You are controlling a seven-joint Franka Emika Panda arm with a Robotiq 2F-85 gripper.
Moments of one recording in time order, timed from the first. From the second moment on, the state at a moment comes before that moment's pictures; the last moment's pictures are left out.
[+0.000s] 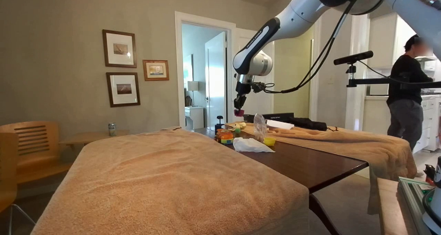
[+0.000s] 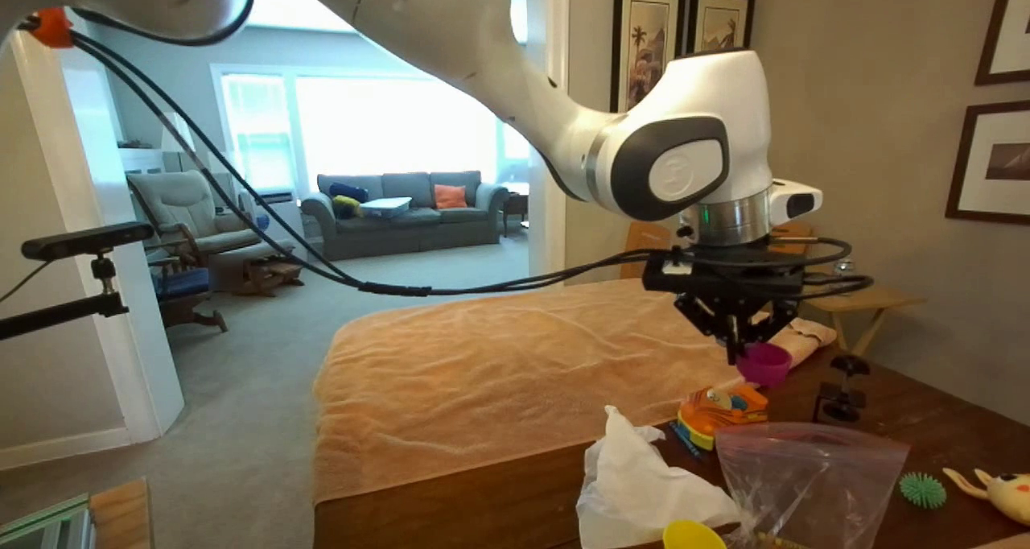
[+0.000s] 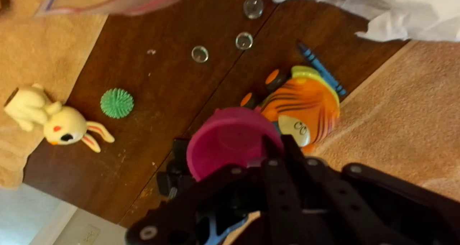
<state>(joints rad) -0.33 0.56 -0.05 -1.61 0.09 2.49 -0.65</state>
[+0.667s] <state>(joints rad) -0.32 0.49 -0.05 -1.77 0.08 2.53 -0.63</state>
